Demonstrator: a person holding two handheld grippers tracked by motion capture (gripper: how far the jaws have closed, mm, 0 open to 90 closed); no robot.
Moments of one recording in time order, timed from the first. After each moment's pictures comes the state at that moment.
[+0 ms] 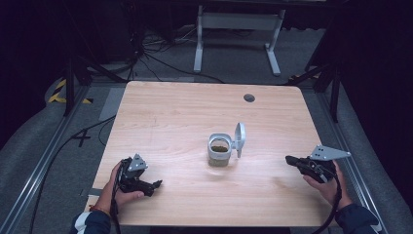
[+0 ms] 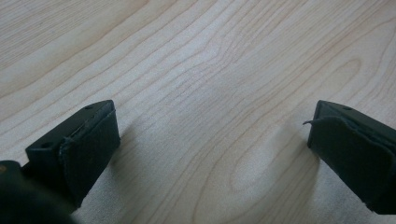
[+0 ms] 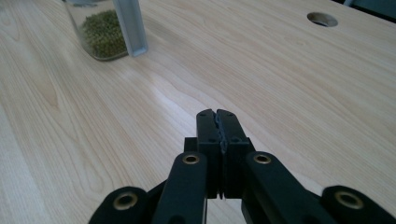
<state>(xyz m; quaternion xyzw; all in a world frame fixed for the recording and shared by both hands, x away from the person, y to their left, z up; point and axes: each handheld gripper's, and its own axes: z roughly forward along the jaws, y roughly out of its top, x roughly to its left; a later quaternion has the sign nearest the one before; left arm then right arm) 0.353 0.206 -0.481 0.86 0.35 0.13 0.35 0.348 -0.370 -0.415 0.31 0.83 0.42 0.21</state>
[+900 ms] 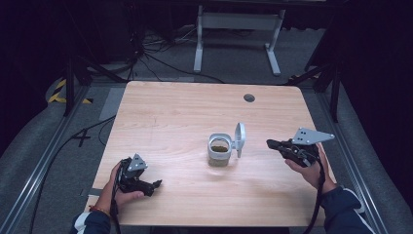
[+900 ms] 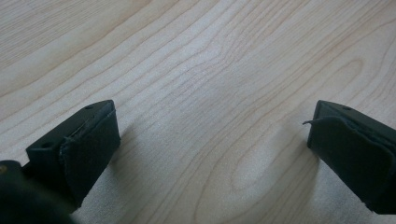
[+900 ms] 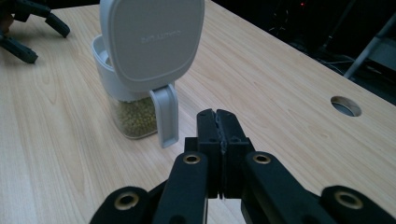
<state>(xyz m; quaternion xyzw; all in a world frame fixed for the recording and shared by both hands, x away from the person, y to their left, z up) 0.353 0.206 -0.482 0.86 0.35 0.13 0.35 0.373 -0.307 -0.367 0.24 0.83 0.46 0.22</state>
